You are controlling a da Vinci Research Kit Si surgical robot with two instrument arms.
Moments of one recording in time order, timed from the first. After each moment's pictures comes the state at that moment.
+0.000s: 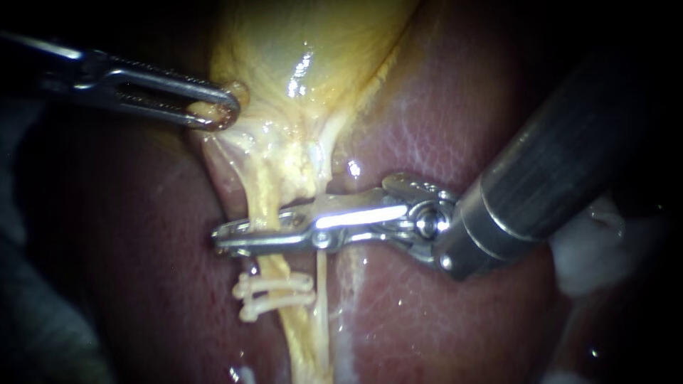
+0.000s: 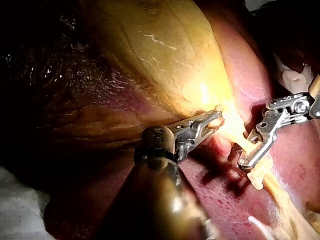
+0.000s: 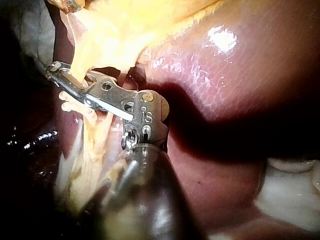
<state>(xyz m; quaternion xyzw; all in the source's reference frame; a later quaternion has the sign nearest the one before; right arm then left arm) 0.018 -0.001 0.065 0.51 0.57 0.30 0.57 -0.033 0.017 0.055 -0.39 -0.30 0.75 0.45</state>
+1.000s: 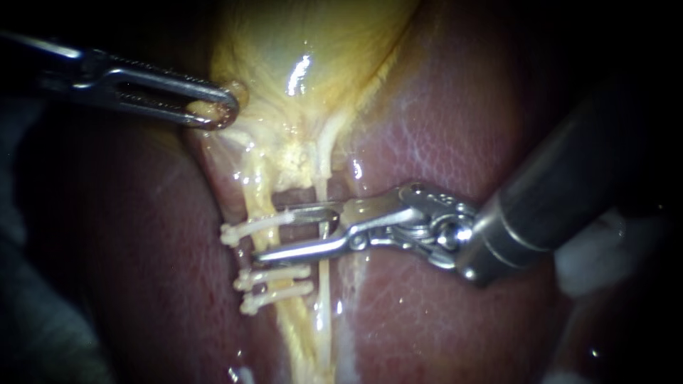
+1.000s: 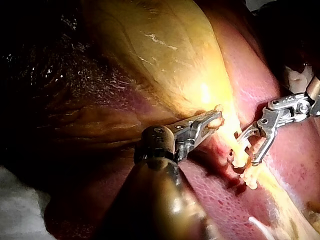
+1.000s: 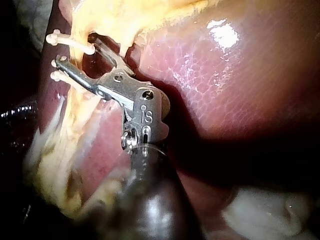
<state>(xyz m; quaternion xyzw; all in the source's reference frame) 0.015 -0.001 0.066 0.34 0.59 0.23 0.70 -0.033 0.017 0.055 -0.39 -0.30 0.75 0.45</state>
